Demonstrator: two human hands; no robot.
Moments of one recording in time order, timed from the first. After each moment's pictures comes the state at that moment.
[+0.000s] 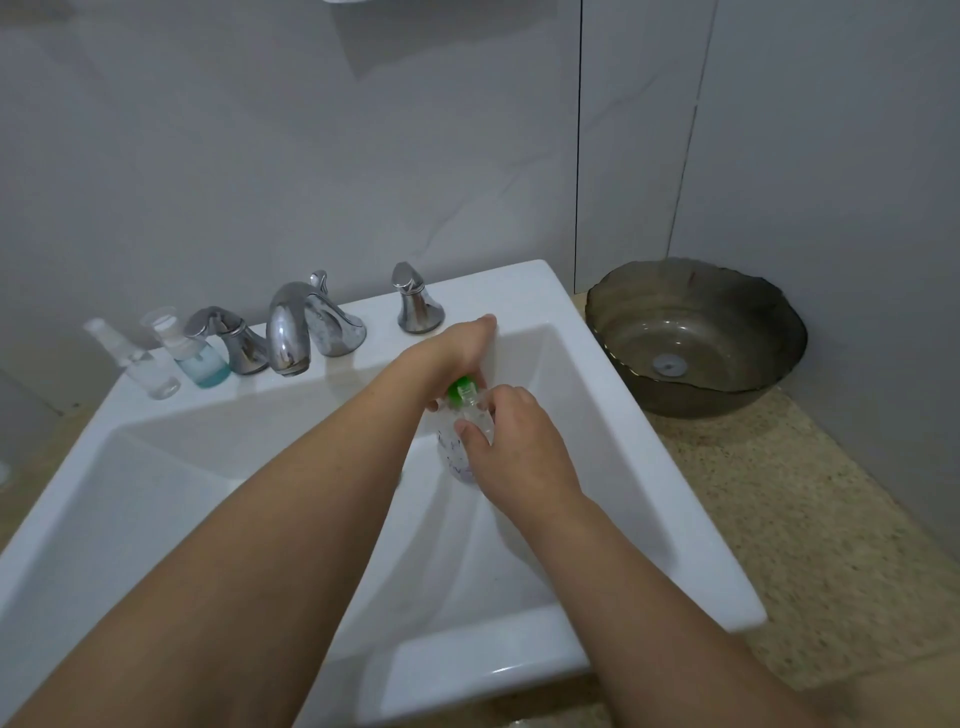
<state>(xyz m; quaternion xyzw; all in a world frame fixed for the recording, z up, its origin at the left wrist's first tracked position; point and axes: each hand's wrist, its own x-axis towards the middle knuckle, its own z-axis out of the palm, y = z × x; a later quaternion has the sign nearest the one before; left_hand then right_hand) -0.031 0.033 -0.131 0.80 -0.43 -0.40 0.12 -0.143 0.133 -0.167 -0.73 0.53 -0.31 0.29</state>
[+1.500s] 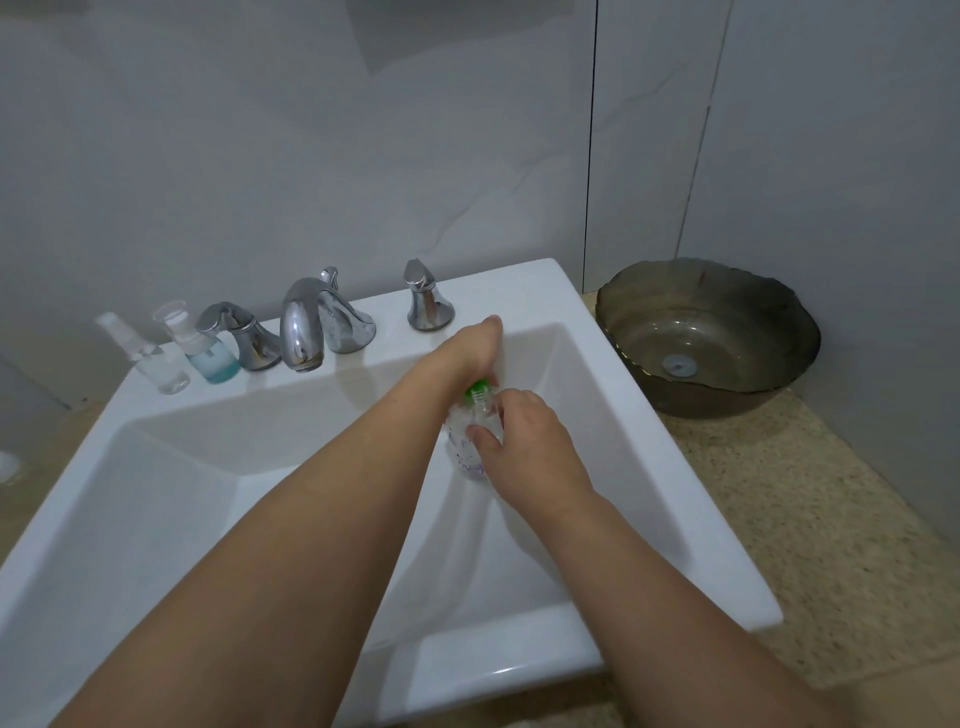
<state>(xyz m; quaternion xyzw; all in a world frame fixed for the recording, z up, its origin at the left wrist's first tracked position) -0.040 0.040 -0.133 0.79 -0.41 -0.41 0.20 -0.141 0.128 -0.170 -0.74 0.54 -0.28 0.30</state>
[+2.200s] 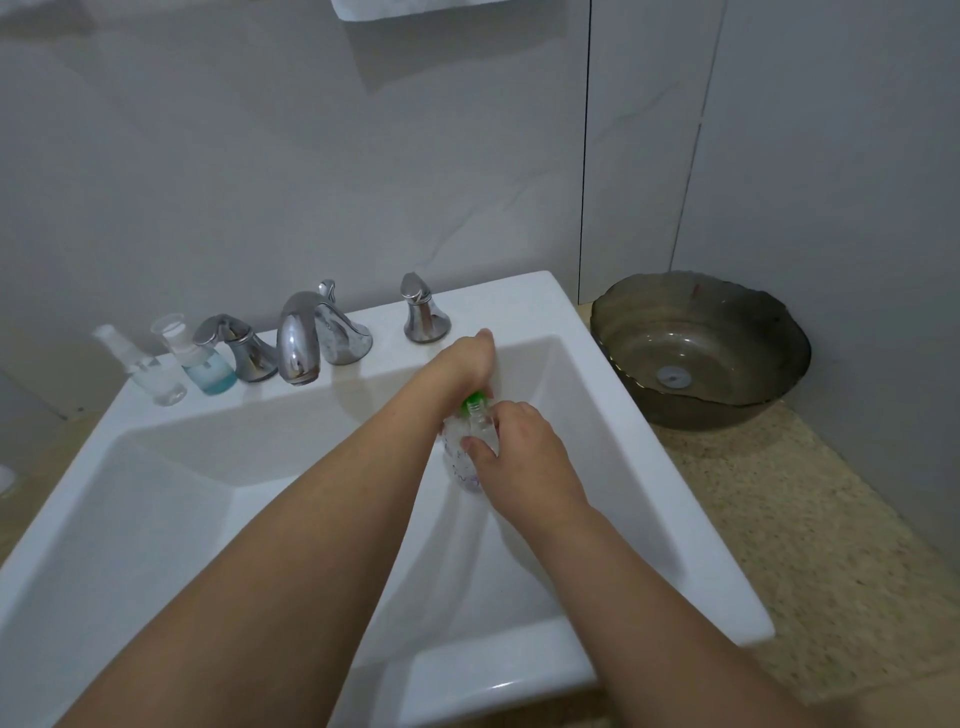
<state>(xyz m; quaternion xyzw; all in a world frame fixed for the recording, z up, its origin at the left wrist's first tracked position) -0.043 0.039 -0.132 0.79 -0.39 -0.41 0.23 -0.141 0.128 -0.171 -0.74 0.53 -0.29 0.29</state>
